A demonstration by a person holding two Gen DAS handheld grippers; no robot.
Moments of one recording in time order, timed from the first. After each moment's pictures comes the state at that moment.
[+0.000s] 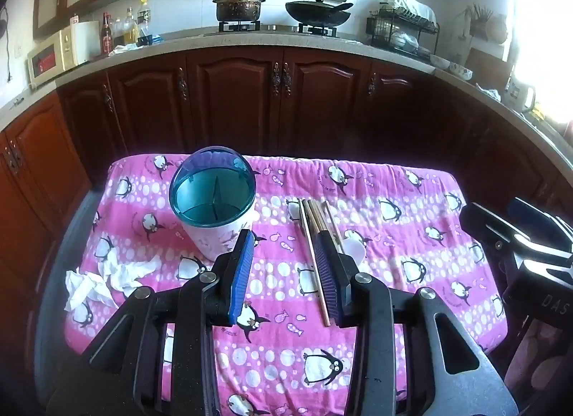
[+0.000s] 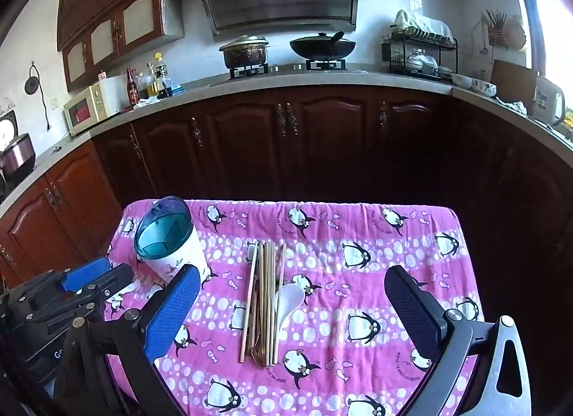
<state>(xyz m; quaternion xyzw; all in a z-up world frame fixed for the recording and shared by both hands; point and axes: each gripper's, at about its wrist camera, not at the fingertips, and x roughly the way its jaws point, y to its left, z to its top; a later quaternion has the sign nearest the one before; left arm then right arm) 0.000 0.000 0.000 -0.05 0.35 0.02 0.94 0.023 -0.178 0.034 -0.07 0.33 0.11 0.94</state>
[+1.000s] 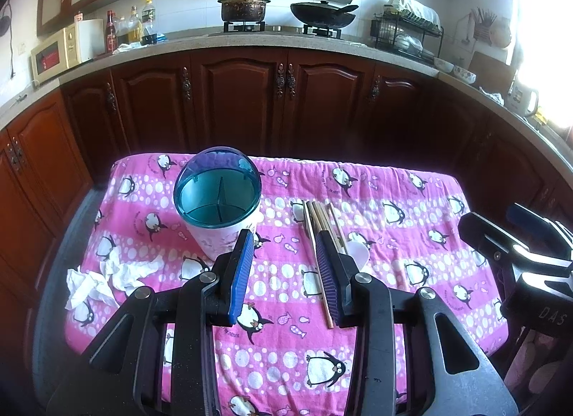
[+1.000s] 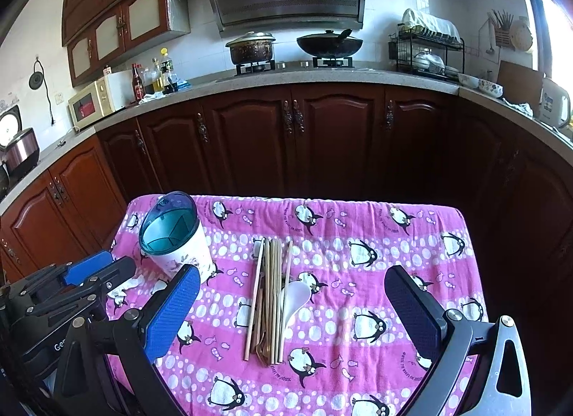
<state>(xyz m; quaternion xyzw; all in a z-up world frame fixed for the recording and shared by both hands) 0.001 0.006 -0.003 -0.05 0.34 0.02 0.94 0.023 -0.172 0.028 -0.08 0.33 0.12 0.93</state>
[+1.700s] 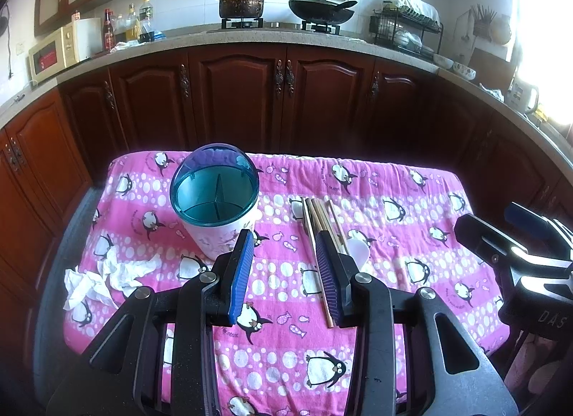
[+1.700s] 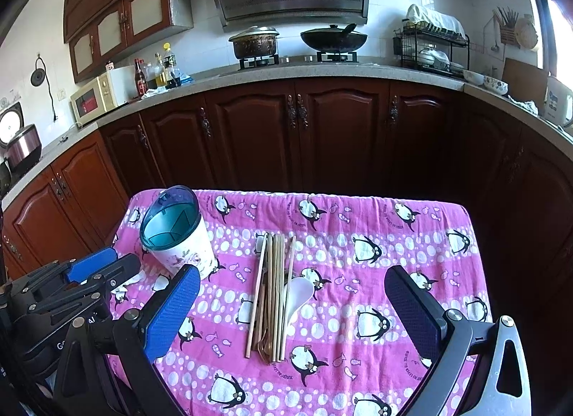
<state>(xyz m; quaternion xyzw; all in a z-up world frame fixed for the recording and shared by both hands) 0.002 0.005 -0.006 -0.05 0.35 0.02 0.94 0.027 -0.171 0.022 -0.08 0.34 0.12 0.93</state>
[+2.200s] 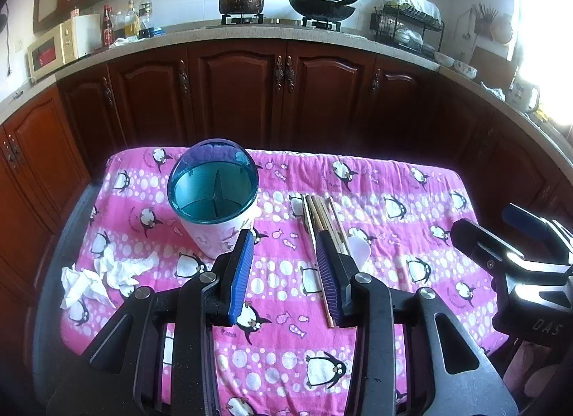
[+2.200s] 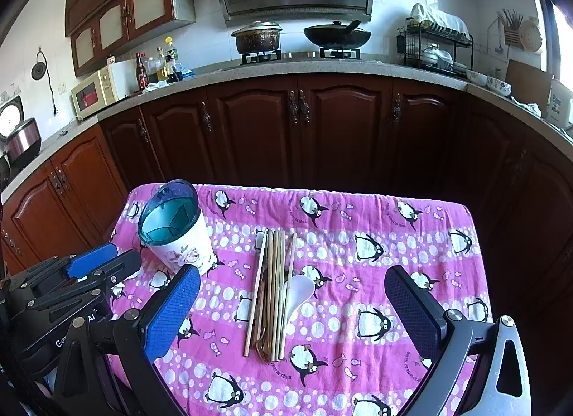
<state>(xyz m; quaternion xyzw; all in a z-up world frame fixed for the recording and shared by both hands) 0.010 0.006 -0.012 -0.12 0.37 0.00 0.92 0.031 -0.167 0.014 -0.09 0.35 0.13 0.93</state>
